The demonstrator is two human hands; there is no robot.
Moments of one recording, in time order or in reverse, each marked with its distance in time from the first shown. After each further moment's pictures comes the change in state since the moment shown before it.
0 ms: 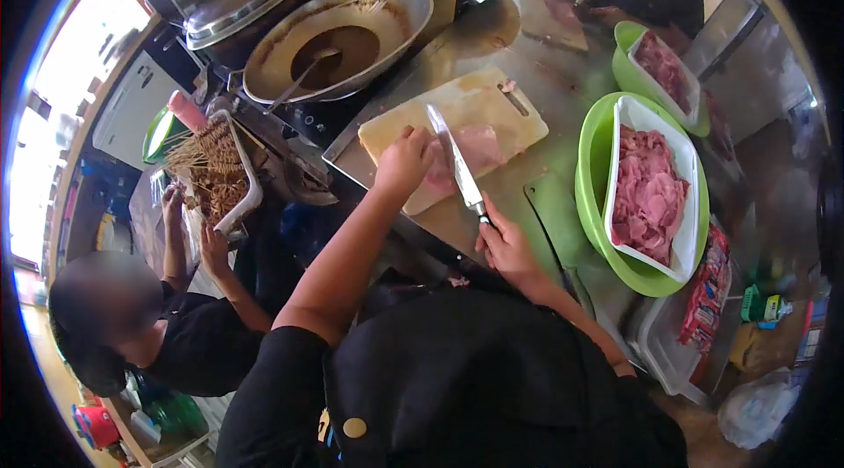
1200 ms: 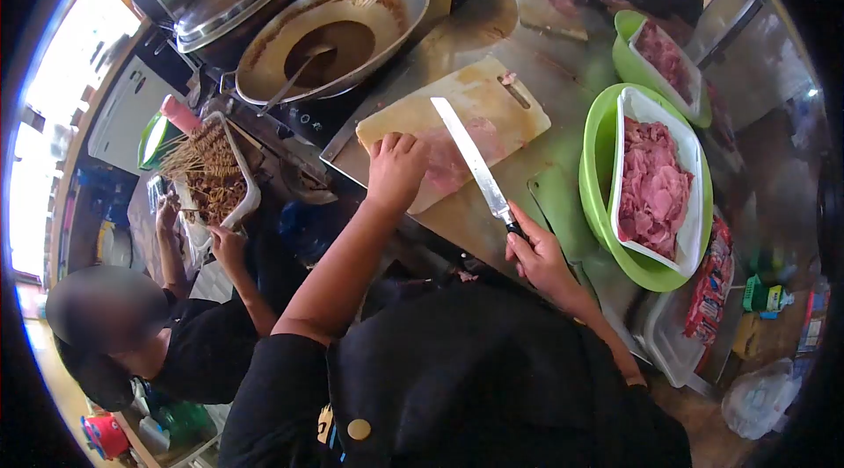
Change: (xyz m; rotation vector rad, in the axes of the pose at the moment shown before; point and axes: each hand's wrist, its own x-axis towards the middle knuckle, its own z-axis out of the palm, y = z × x) left_hand -0.021 -0.002 -0.008 0.390 0.023 0.241; right_hand -0.033 -0.036 -0.025 -0.010 0.012 0.127
